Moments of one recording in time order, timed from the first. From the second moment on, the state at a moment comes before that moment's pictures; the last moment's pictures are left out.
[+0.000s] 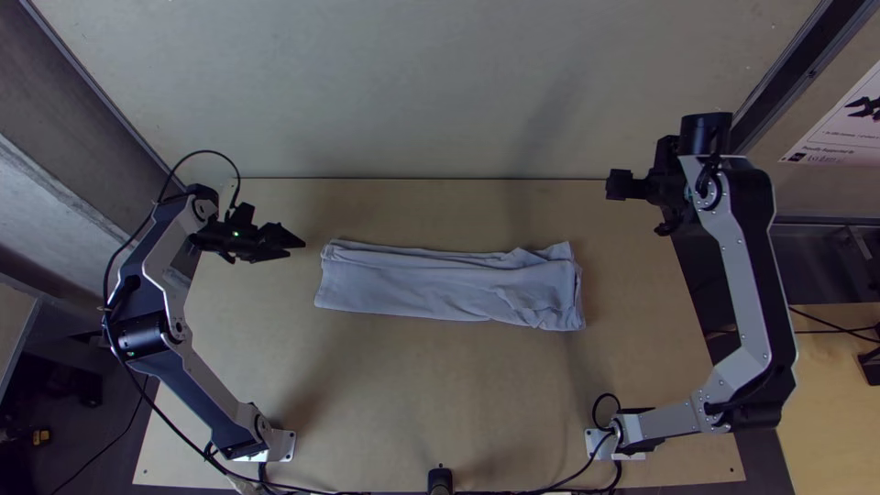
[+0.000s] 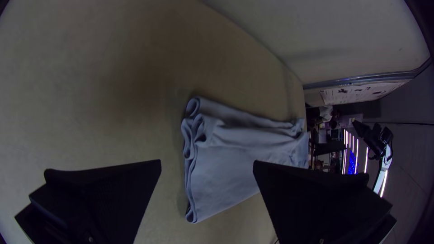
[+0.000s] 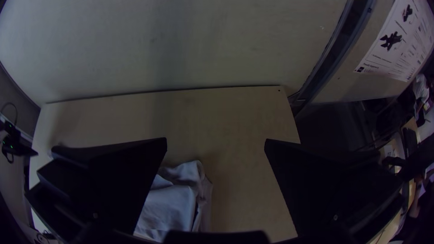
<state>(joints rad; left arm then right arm) 0.31 1.88 1.56 -1.09 0.77 0.28 0.06 1.55 1.82 -1.04 0.07 0.08</state>
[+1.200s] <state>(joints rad) -0.25 1.79 1.24 -0.56 0.31 -0.11 0.04 1.41 1.67 -1.03 0.07 0.23</state>
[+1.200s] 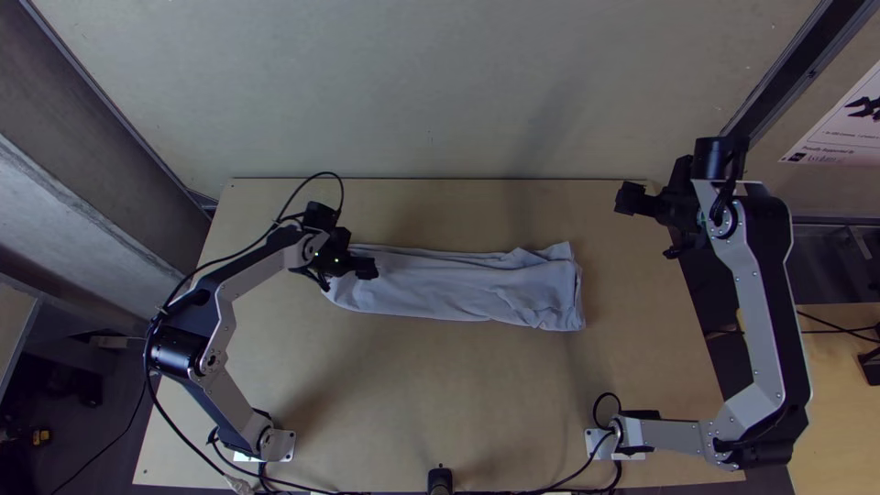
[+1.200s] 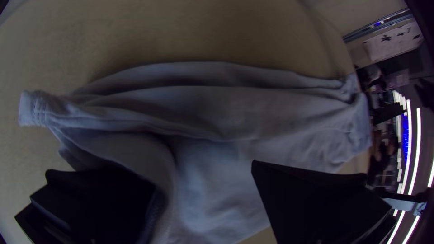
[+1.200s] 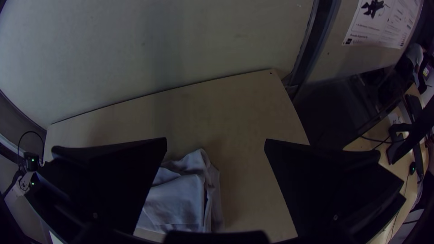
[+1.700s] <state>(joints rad) -0.14 1.74 1.22 -0.66 0.22 -0.10 0.08 1.31 1.47 -0.94 0.07 0.26</state>
